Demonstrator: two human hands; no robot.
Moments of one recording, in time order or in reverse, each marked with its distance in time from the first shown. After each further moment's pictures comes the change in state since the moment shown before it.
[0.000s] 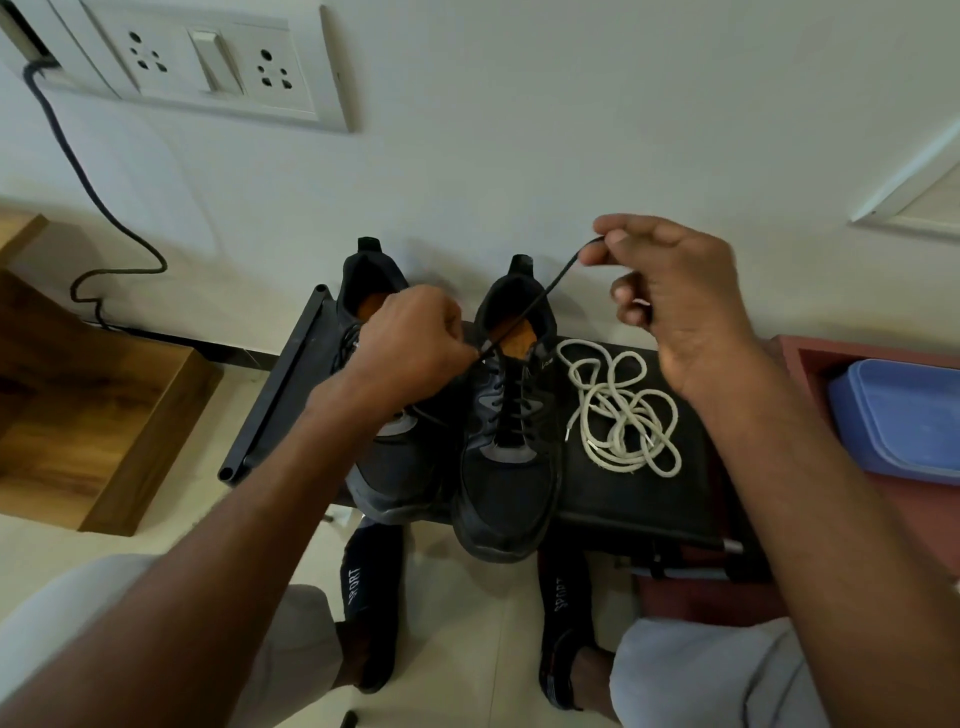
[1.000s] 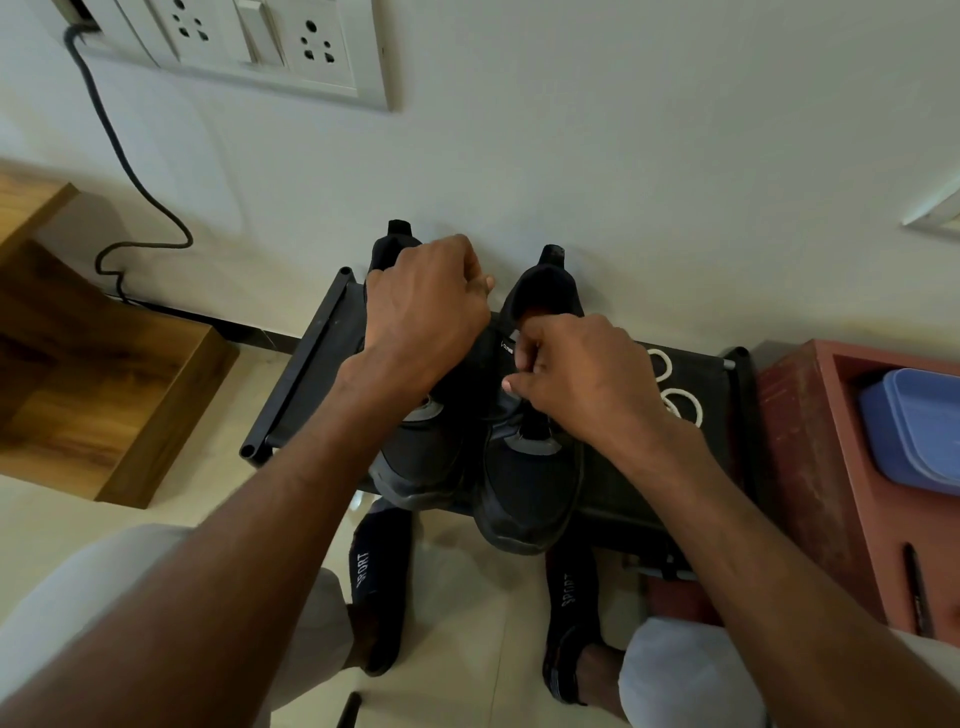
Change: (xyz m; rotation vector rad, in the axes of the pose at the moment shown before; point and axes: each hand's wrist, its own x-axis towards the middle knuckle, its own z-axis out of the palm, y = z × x) left_hand 0.002 -0.003 -0.002 -0.029 0.342 0.007; right_hand -0.039 0.049 0.062 -1.197 -0.273 -0.298
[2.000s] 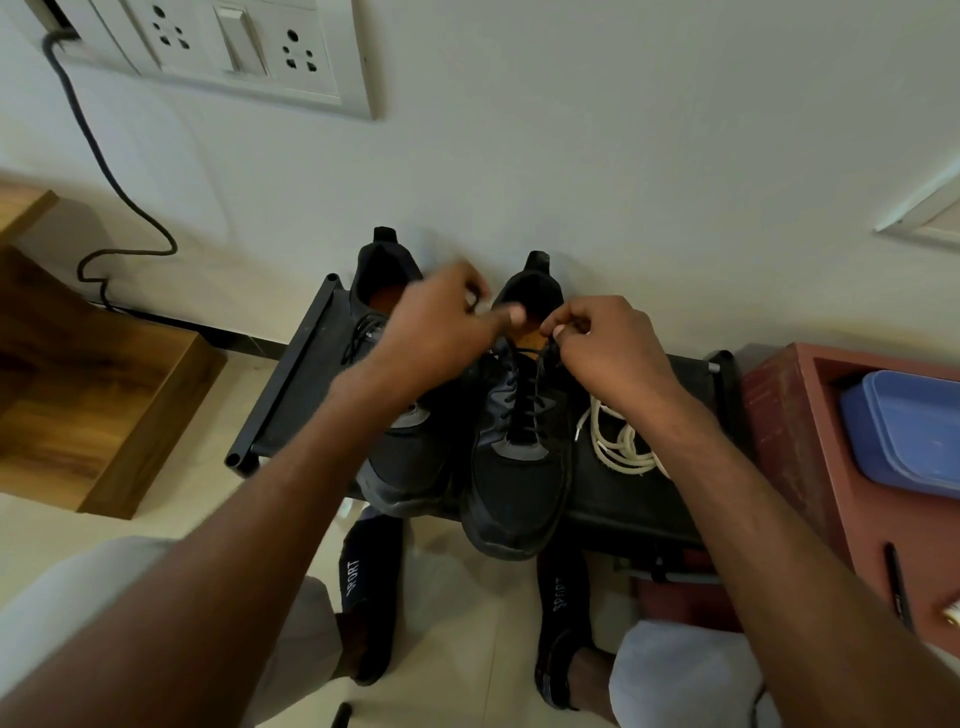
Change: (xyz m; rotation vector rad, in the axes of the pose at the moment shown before) left_hand -0.002 0.004 0.007 -0.260 -0.308 -0.085; right_hand 0.022 0.039 -0.003 0.413 0.080 0.236
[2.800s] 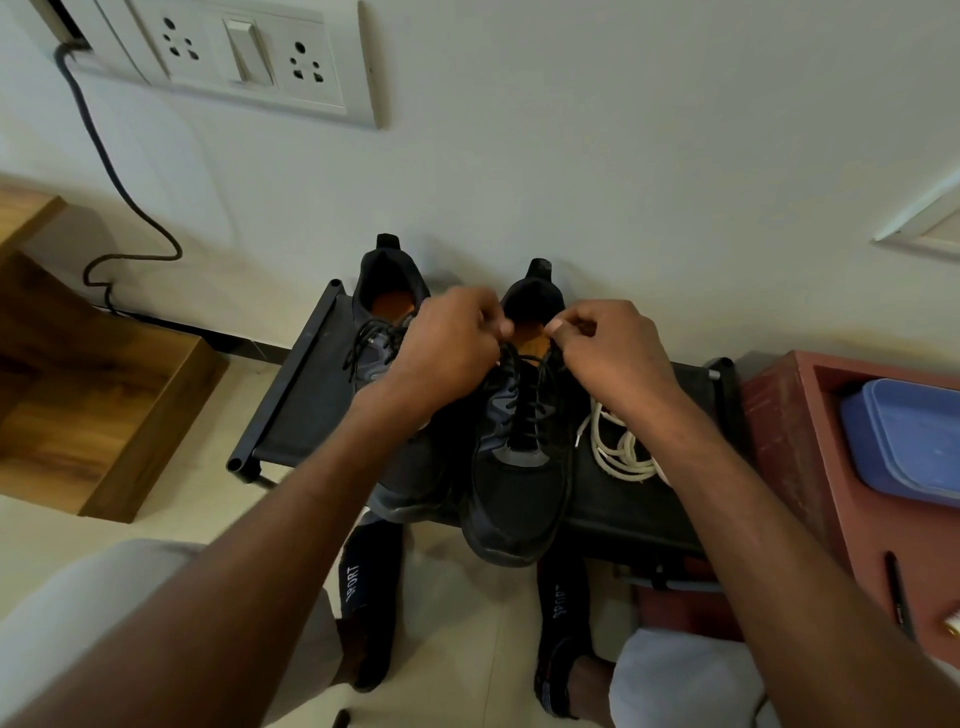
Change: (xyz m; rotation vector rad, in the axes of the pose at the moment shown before) left_hand 0.005 -0.003 0.013 0.016 0.010 0.026; right_hand 0.000 -0.004 -0.002 0.043 0.027 0.038
